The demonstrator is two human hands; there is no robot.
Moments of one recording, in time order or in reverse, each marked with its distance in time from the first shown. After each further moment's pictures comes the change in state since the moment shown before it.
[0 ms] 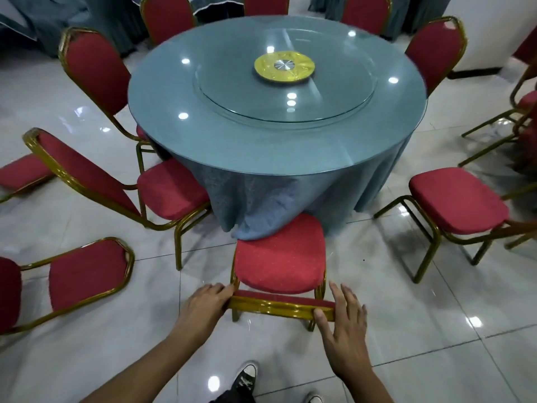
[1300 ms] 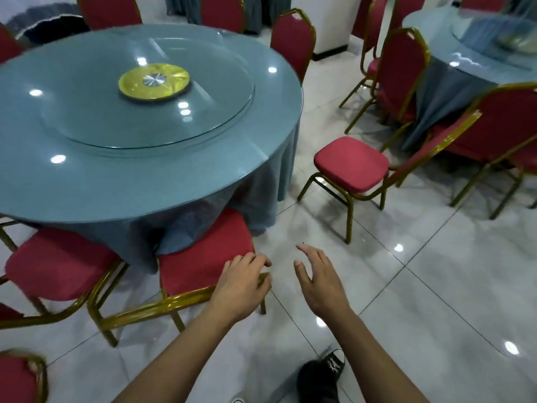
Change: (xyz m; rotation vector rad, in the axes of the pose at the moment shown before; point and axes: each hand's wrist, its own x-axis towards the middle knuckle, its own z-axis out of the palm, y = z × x) left_hand 0.159 0.165 -0.058 -0.199 -0.075 0.417; right_hand 0.088 0.005 -0.074 0.063 0.249 0.166
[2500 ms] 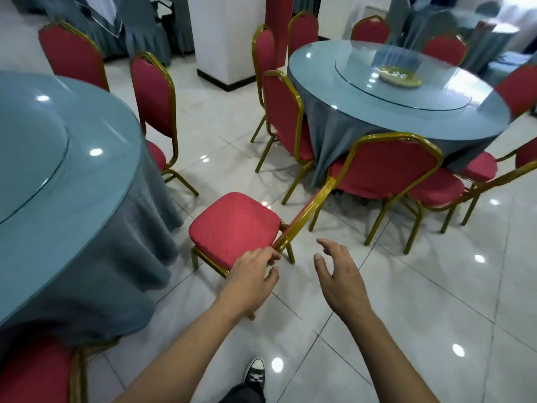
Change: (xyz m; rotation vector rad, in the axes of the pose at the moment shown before) left_hand 0.542 0.445 0.110 -0.229 -0.043 0.205; right_hand 0.347 0.407 -0.435 -0.010 0.284 0.167
